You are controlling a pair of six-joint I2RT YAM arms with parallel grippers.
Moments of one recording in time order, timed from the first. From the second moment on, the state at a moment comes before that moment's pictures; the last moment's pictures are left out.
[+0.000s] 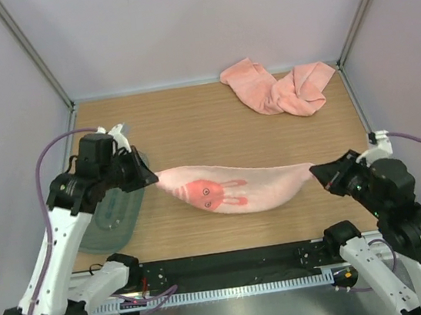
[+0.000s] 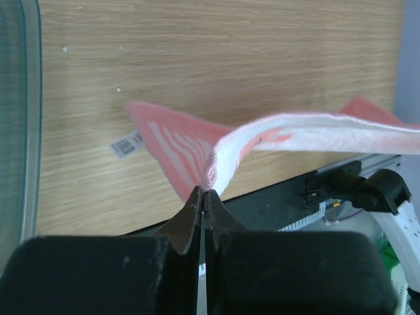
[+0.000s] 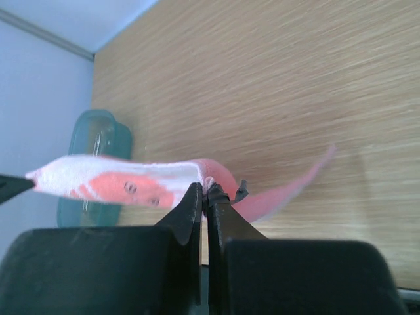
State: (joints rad) left arm -0.35 1.02 1.27 -1.08 0.24 -0.50; right arm 0.27 0.44 1.00 -0.96 -0.04 0.73
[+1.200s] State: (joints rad) left arm -0.26 2.31 2.14 -1.06 0.11 -0.59; right arm 0.09 1.96 1.61 -0.63 0.15 0.58
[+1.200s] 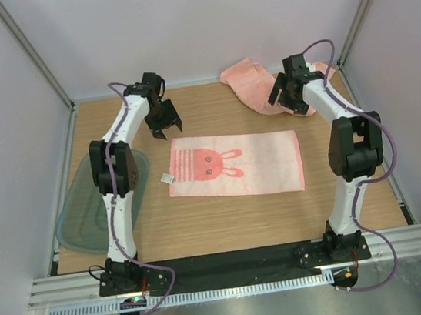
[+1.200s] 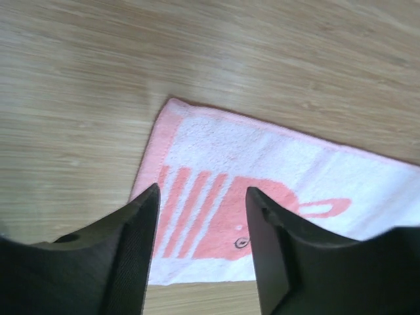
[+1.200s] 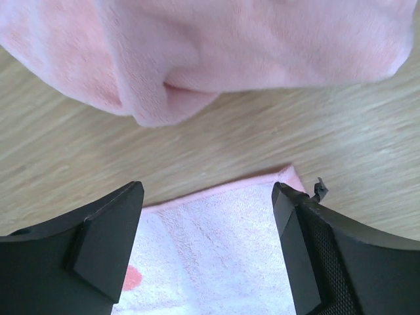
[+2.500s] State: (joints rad) left arm -0.37 1.60 1.01 -0.69 -0.05 -0.70; right arm 0.07 1.21 0.91 -0.78 0.03 0.54
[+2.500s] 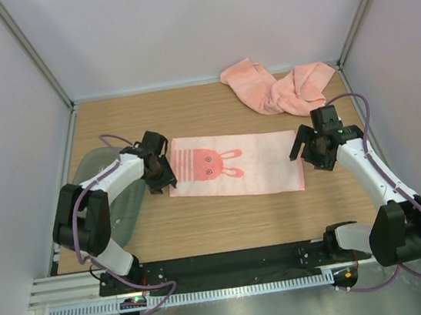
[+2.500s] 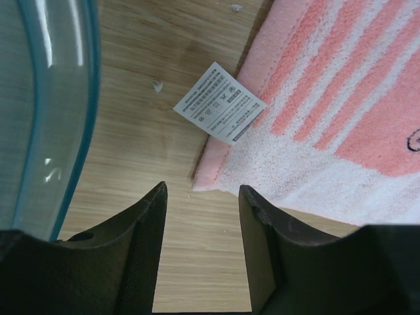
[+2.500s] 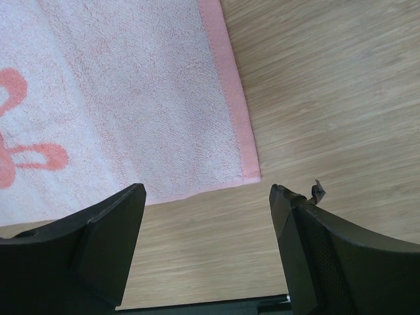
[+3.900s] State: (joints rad) left arm -0.37 1.64 0.94 -0.59 0.03 -0.72; right arm -0.05 1.38 0.74 -0.68 -0.18 0.61
